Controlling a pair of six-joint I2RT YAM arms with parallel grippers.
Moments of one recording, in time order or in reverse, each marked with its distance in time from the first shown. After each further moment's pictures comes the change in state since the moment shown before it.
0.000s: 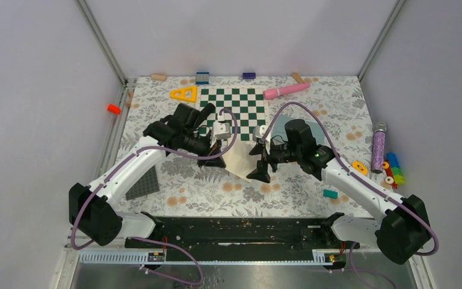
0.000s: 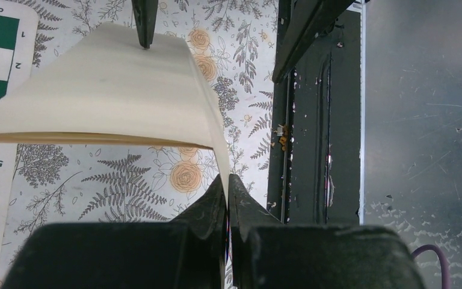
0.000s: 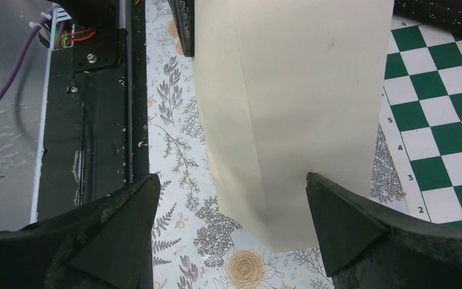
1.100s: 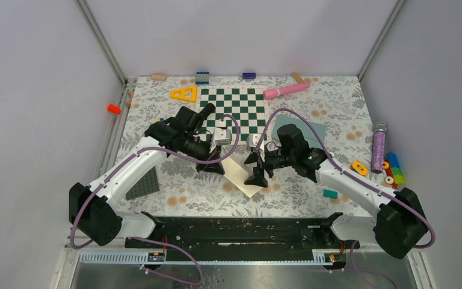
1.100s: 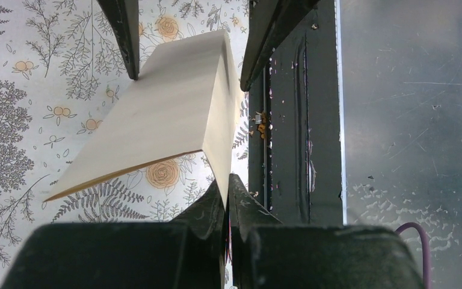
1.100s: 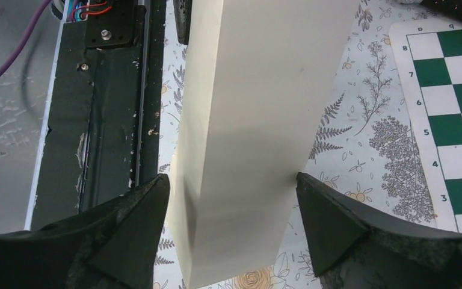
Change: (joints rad) left arm -0.022 0.000 0.000 -0.095 0.037 0.074; right arm 0.067 0.048 -0.035 0.031 -0.002 -0.061
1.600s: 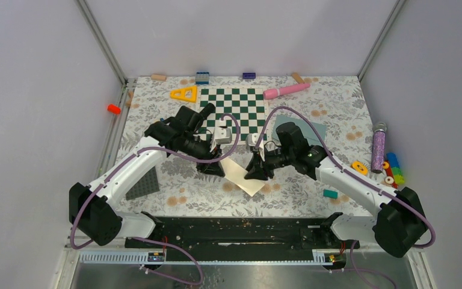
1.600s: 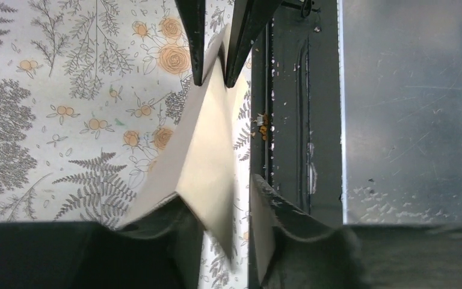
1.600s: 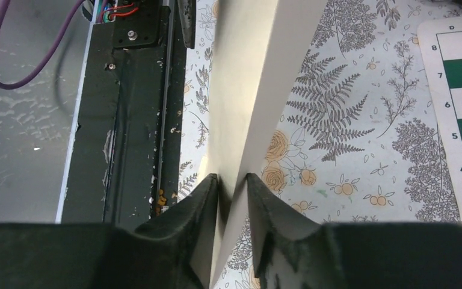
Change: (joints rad) left arm 0.000 0.000 0.003 0.006 -0.005 -0.011; right arm 0.001 0.007 0.038 -0.076 -0.048 0.002
